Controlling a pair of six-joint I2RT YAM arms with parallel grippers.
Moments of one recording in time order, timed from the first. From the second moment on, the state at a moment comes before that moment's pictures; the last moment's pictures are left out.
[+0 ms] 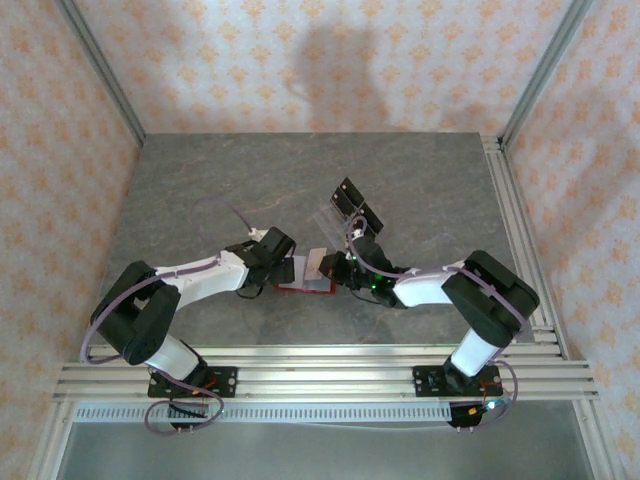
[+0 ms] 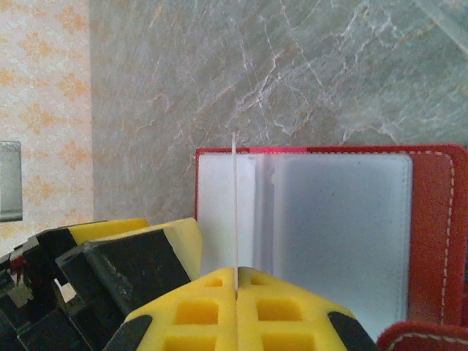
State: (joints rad) left arm -0.59 1.53 0.78 -0.46 -0.31 -0.67; right arm 0.77 1.65 0.59 0.51 -0.23 1.12
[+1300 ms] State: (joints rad) left arm -0.59 1.53 0.77 -0.46 -0.32 -0.70; right arm 0.78 1.77 0.54 0.71 -0.26 1.19
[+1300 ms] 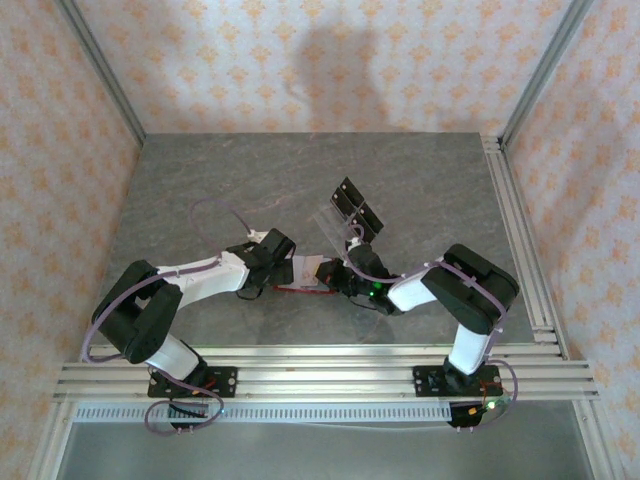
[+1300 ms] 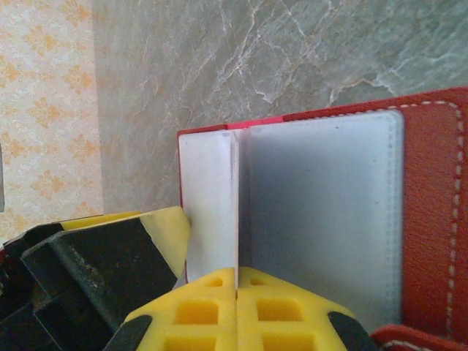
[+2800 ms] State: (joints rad) left arm -0.59 1.53 0.76 -0.45 -0.33 -0.70; right arm 0.78 1.78 0.52 0.73 -0.29 1.17
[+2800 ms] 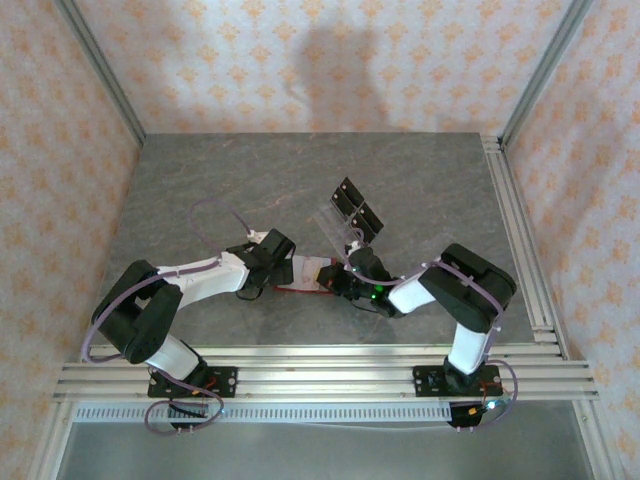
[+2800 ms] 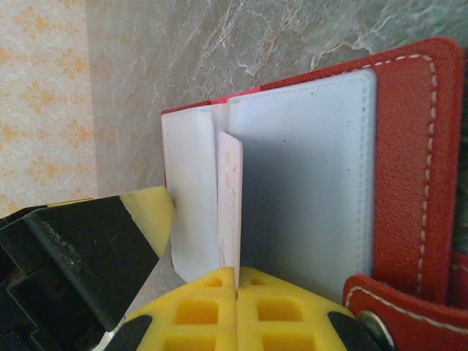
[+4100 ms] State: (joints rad) left arm -0.59 1.49 0.74 -0.51 -0.42 -0.73; right arm 0.74 1.87 0.57 0.80 -0.39 1.18
